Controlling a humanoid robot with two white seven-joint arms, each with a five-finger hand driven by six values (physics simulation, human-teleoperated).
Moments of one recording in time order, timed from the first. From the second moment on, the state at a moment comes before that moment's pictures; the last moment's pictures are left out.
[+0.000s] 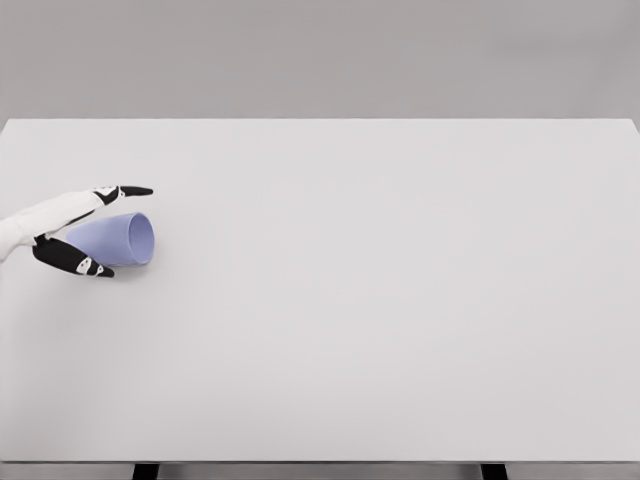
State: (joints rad) left arm -0.29 0.99 -0.44 -1.53 0.07 -0.31 -0.41; right arm 0.05 0.00 -0.11 0.05 -0.16 -0.25 -0.01
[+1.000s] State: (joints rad) left arm -0.33 0.95 -0.47 -1.44 0.05 -0.31 -0.43; right arm 0.05 0.00 -0.11 0.05 -0.16 -0.25 -0.01
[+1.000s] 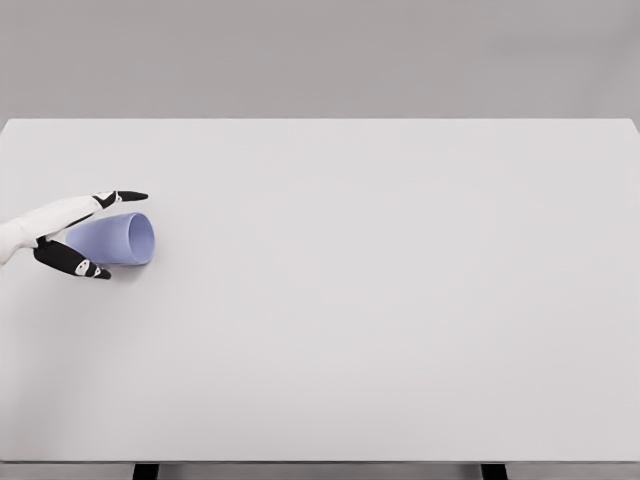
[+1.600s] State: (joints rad) left arm -0.38 0.93 -0.52 -1.40 0.04 -0.31 -0.43; right arm 0.05 0.00 -0.11 0.05 -0.16 -0.25 -0.01
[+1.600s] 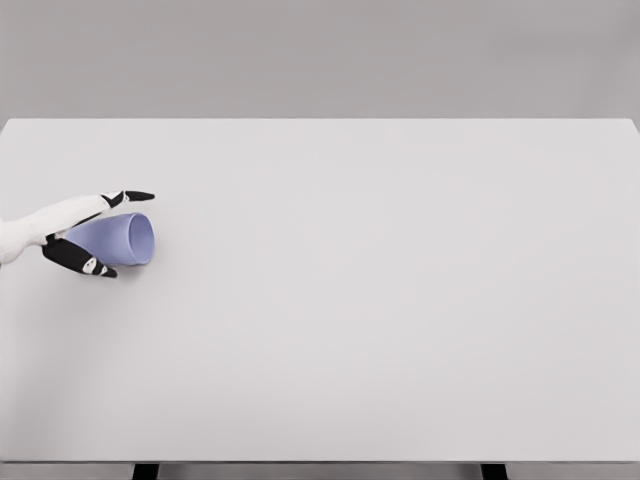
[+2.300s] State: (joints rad) left arm -0.41 0.91 -0.56 -1.36 0.03 -0.31 -0.43; right arm 0.05 0.00 -0.11 0.05 -0.16 -0.25 -0.01
